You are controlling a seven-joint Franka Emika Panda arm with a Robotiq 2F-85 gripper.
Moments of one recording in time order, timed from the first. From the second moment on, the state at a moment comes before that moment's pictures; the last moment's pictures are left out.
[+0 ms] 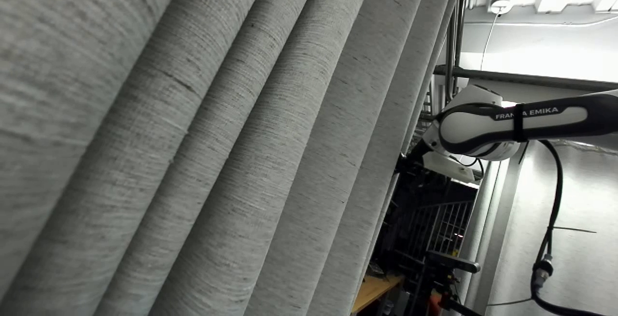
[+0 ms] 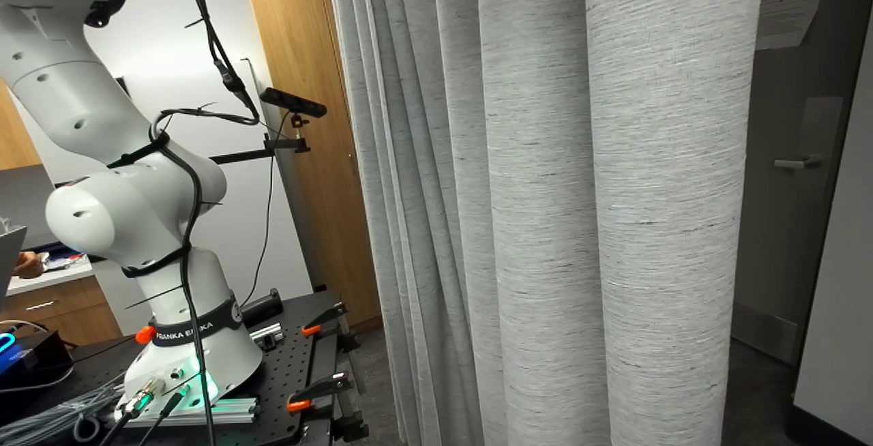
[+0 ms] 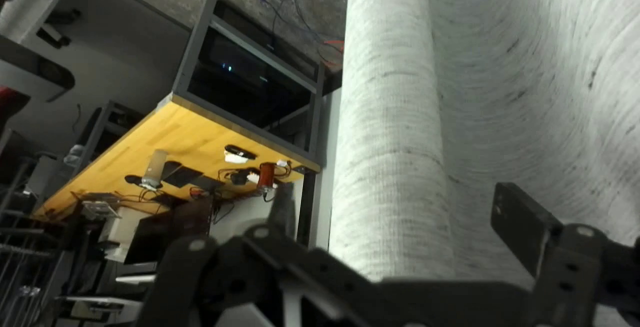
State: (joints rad) arm -0.34 -0.37 -0.12 -2.03 -0.34 2.41 0.27
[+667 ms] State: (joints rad) arm -0.40 -0.34 -0.12 -2.01 -0.46 2.66 0.36
